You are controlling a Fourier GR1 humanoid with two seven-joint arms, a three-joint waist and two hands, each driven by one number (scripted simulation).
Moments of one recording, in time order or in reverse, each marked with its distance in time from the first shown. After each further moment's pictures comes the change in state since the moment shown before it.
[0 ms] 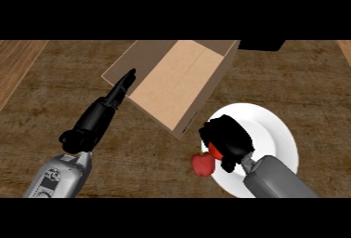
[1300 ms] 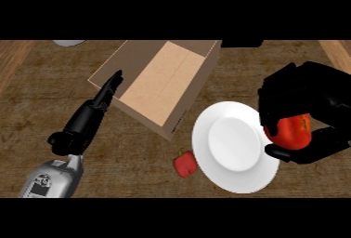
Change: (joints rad) left arm 0.053 0.002 0.057 -0.025 -0.029 0.009 0.011; right arm -0.169 -0.325 -0.441 -0.363 -0.683 0.260 -0.639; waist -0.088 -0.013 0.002
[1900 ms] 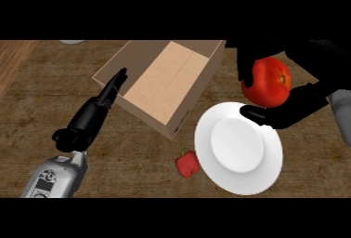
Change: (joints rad) left arm -0.028 -0.023 0.009 0.024 -0.011 -0.027 -0.012; right arm -0.240 0.138 -0.047 0.145 -0.019 0.040 0.254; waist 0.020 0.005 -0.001
